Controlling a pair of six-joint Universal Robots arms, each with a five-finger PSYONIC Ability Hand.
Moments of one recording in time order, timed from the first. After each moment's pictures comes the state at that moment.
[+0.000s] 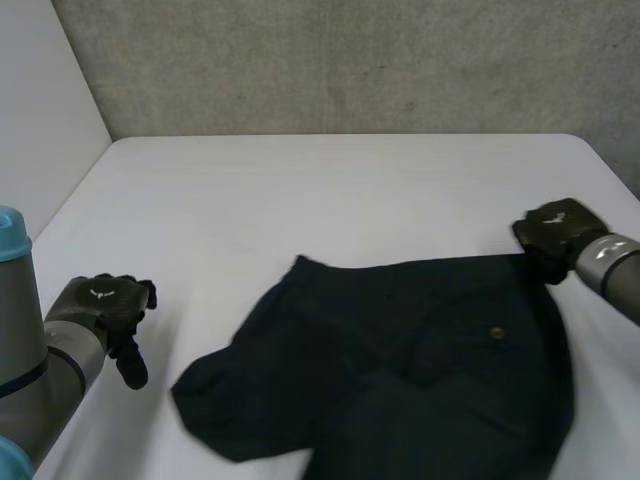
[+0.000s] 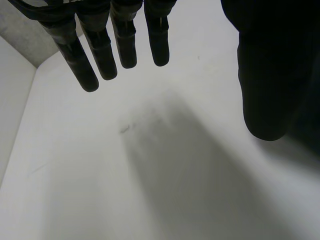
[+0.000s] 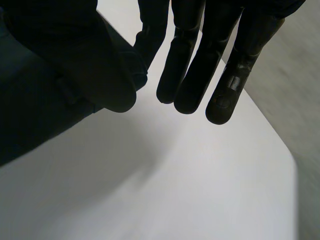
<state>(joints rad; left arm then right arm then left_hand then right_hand) 4.33 -1.69 -1.81 2.94 -1.83 3.40 1.65 -1.12 1.47 0.08 1.35 2.40 0.38 0.36 0.36 0.35 0.18 0.97 1.17 1.18 1.19 0.98</state>
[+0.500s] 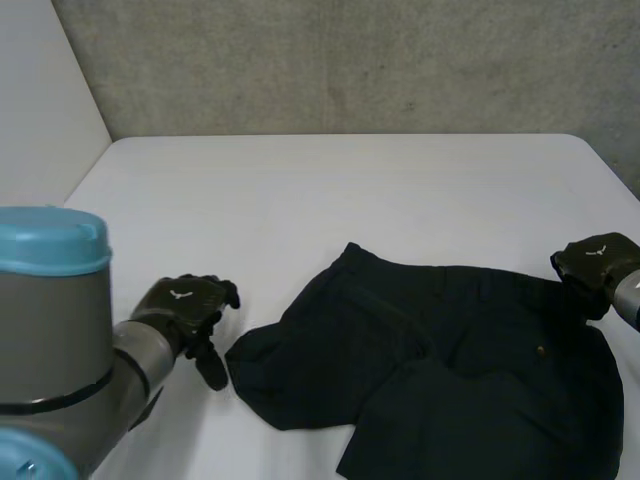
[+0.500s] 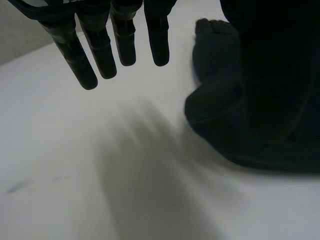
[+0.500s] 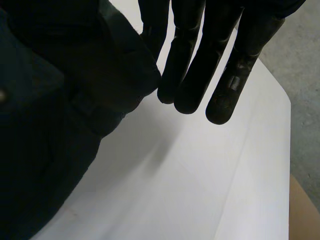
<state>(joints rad) 4.17 -1.82 -1.69 2.94 -1.70 3.23 1.57 -1.22 1.66 0.08 1.41 2.41 0.38 0.33 0.35 0.33 0.15 0.98 1.17 1.18 1.19 0.99</state>
